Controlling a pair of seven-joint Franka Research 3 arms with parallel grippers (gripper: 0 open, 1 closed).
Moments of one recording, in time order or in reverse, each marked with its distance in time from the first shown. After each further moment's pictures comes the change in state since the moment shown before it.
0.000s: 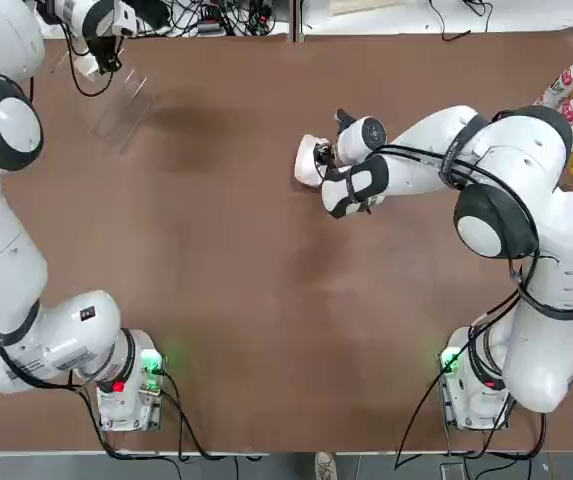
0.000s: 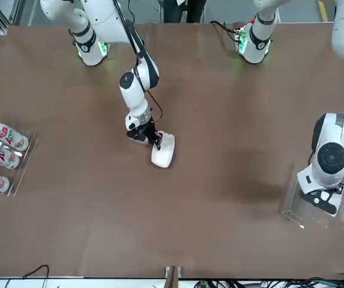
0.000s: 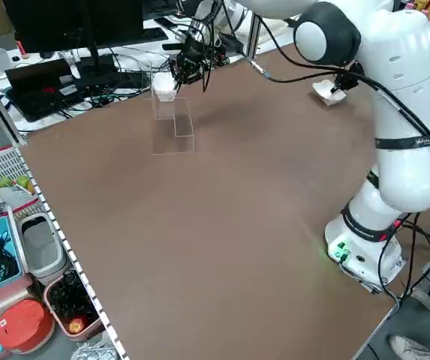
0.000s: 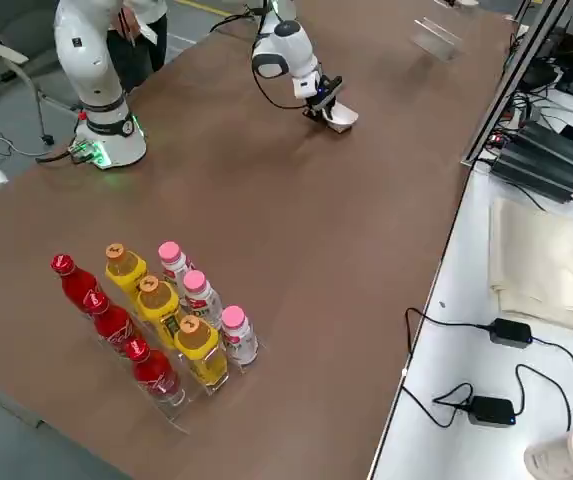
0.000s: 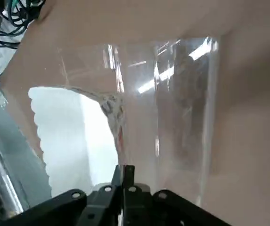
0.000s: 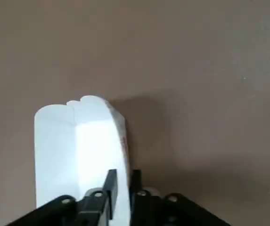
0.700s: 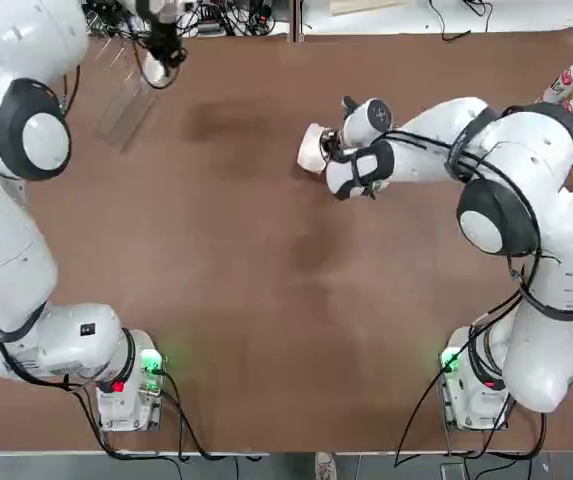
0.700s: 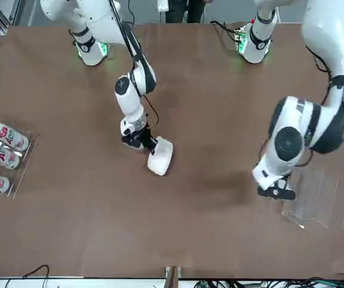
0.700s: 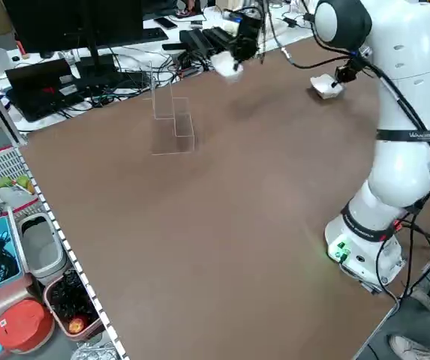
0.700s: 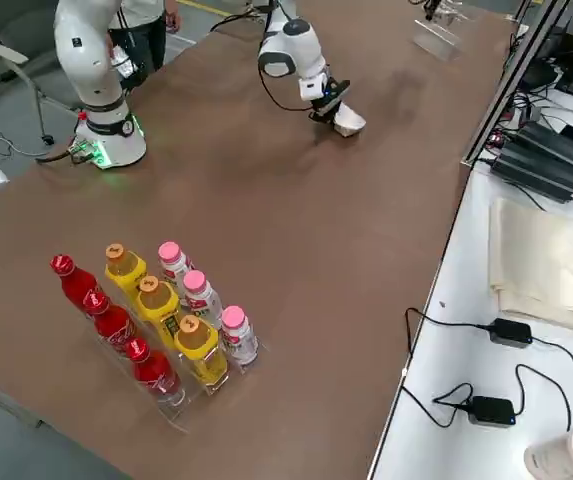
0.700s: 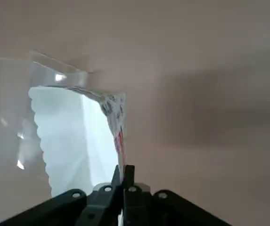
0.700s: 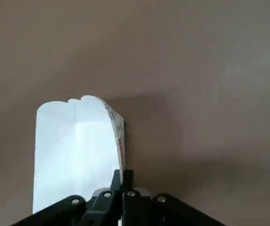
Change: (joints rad) left arm -0.298 -0.037 -0.029 0.065 -0.317 -0.167 -0.539; right arm -0.004 -0.052 -0.109 0.043 0.000 -0.167 -0.001
